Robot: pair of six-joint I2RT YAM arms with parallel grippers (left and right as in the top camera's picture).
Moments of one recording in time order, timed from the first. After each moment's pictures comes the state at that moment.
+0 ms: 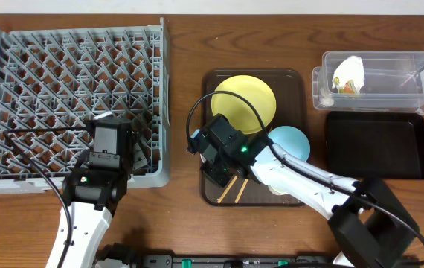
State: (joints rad) left arm -0.14 1.01 0.80 -0.78 -0.22 -0.53; right arm 0.83 1.77 1.11 -0.52 -0.21 -0.07
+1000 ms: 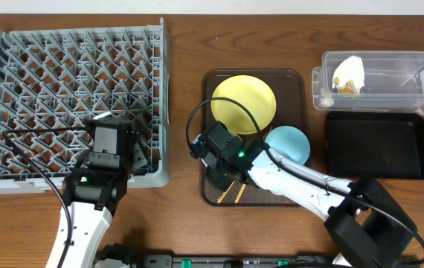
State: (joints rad) left arm -0.14 1.01 0.80 -0.78 -0.23 -0.54; right arm 0.86 1.77 1.09 -0.54 -0.12 -0.05
